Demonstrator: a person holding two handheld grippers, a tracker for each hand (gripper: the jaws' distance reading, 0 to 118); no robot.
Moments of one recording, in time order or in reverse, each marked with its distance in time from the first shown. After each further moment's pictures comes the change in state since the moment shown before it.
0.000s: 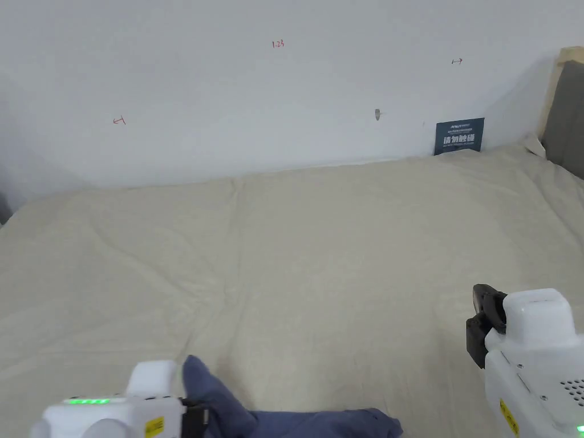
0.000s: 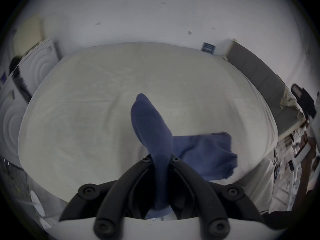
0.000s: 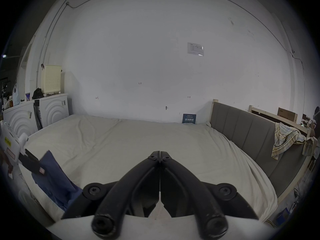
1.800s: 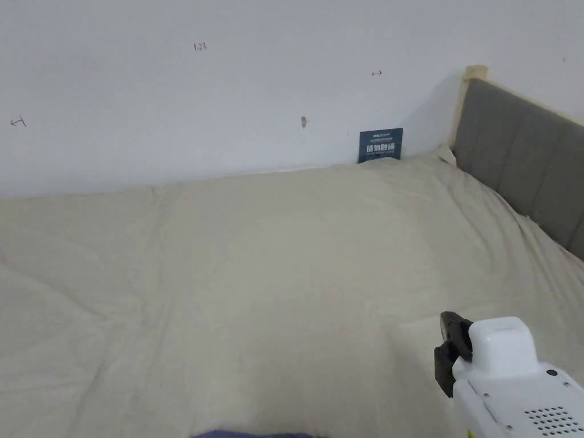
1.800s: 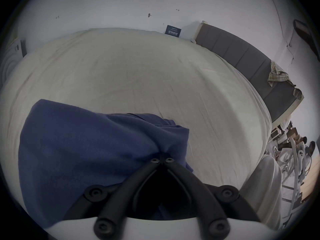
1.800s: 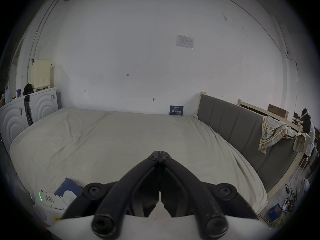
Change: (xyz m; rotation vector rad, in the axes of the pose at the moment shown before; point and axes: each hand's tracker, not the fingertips) left arm 0.172 -0.085 -0.187 0.020 -0.198 -0.033; right arm 0.042 -0.015 0.007 -0.070 -0.099 0.005
